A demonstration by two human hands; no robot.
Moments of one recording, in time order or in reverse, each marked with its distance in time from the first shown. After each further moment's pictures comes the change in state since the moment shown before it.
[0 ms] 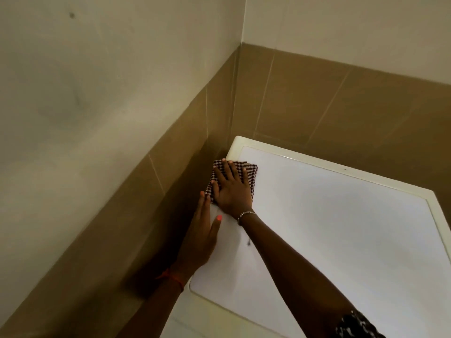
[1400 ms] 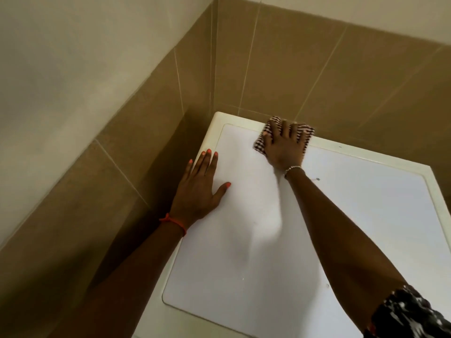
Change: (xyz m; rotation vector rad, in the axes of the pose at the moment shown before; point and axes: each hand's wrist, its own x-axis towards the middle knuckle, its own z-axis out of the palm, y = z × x) left_hand 0.089 0.007 0.024 0.588 -0.153 0.259; right_hand 0.043 0.162 -0.035 -0.186 0.017 0.418
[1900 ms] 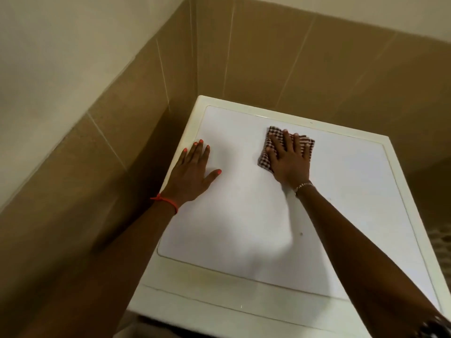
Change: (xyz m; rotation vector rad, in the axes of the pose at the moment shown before) left_hand -0.030 0.017 -0.003 0.101 -0.114 0.089; right_hand -0.115 0.065 -0.013 -0.022 -0.016 -0.002
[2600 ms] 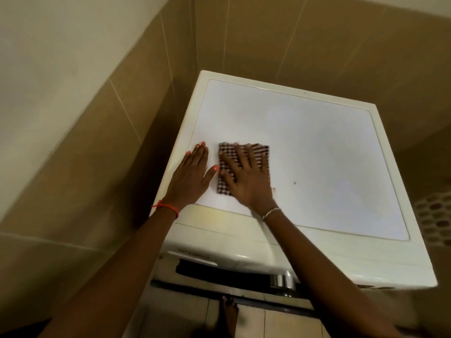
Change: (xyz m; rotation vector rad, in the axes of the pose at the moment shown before) left_hand -0.110 0.023 0.012 -0.161 0.037 0.007; right_hand -0.164 -0.088 0.002 0.063 0.075 -0.289
